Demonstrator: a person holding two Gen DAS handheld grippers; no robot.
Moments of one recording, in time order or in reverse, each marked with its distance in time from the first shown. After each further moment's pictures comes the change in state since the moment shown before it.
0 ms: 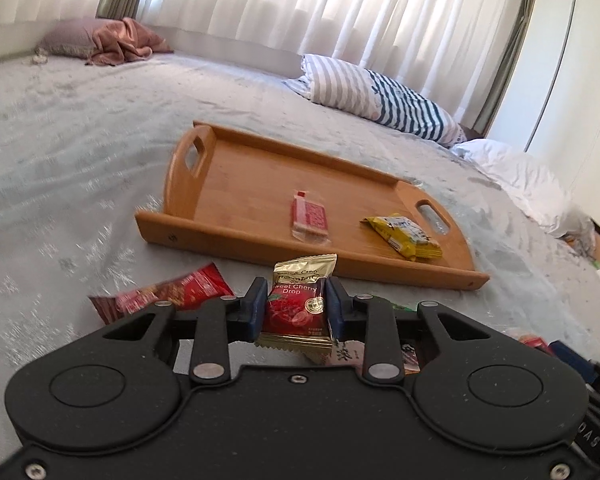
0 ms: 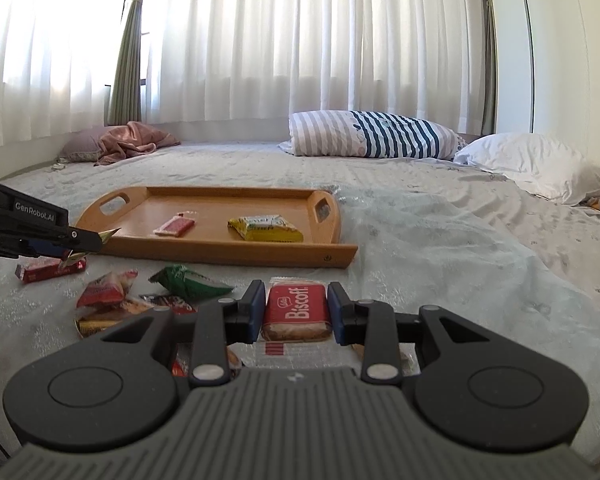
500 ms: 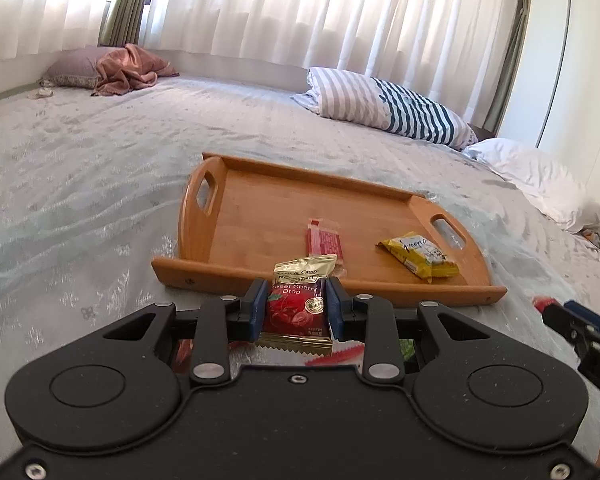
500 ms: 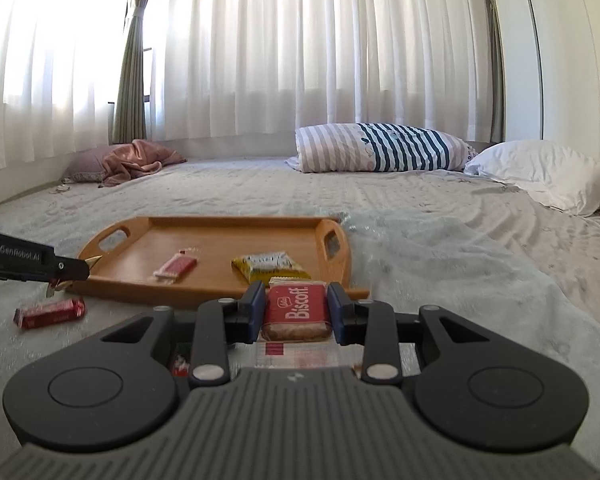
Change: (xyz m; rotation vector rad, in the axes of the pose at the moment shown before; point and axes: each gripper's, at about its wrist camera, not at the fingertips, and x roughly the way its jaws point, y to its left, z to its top) left arm -0.001 -0.005 0.024 0.064 -0.037 0.053; right arm 0.027 -0.008 0.038 0.021 -0.032 0.037
